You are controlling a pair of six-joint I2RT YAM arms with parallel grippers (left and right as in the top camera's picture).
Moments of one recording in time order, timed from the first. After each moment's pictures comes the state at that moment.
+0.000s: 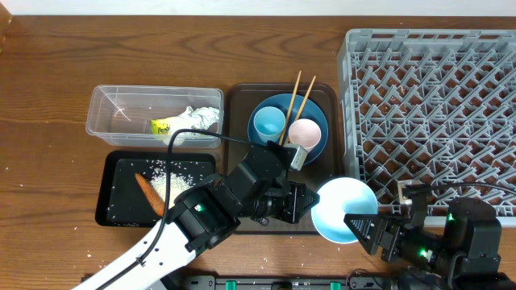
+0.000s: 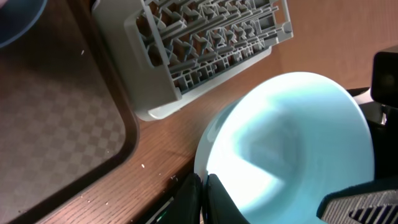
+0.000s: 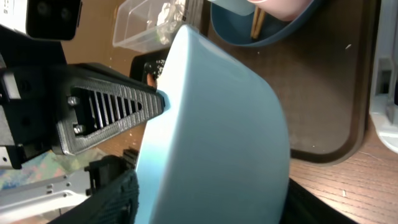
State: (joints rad) left arm -0.87 1.13 0.89 -0.43 0.44 -0.83; right arm 0.06 0.48 0.80 -1.14 -0.73 0.47
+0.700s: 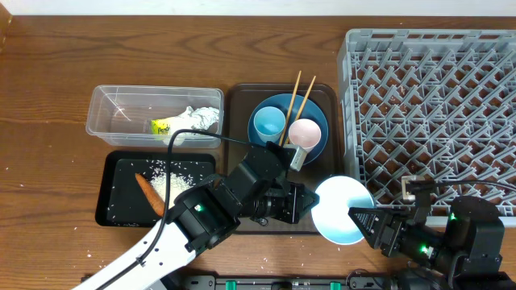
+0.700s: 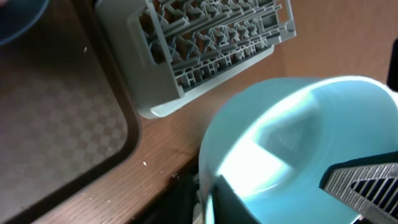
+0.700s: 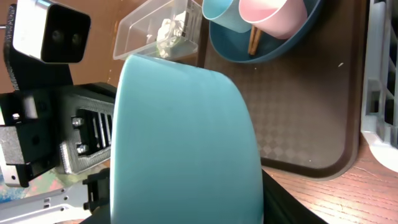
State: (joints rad) left arm -0.87 1.13 0.89 -0.44 0.44 -0.83; right arm 0.06 0.48 0.80 -1.08 -0.70 0.50
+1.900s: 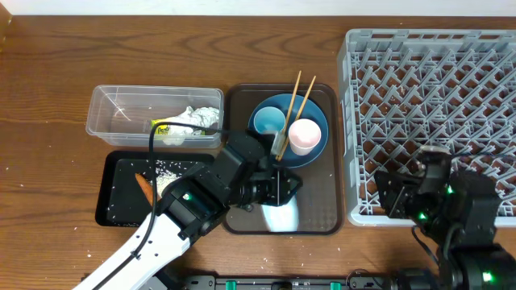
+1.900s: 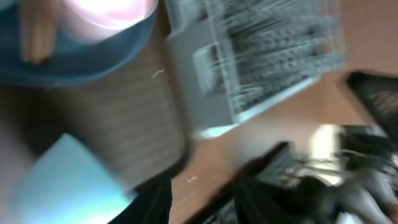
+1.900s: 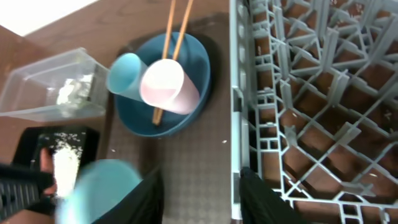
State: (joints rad) left arm -0.73 1.13 0.89 -0.59 0.35 -0.74; right arm 0.06 0.65 0.80 -0.88 -0.30 0.36
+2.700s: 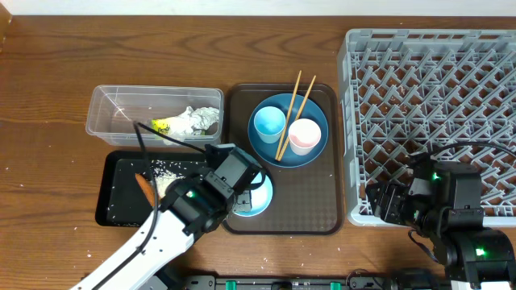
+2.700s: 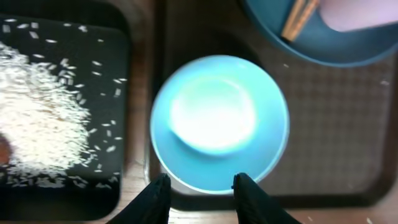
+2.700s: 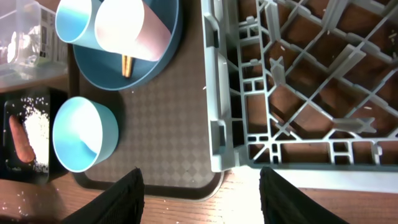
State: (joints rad) left arm -0.73 1.16 0.89 -0.95 -0.17 -0.80; right arm 0.06 0.73 0.80 -1.05 -0.30 0.34
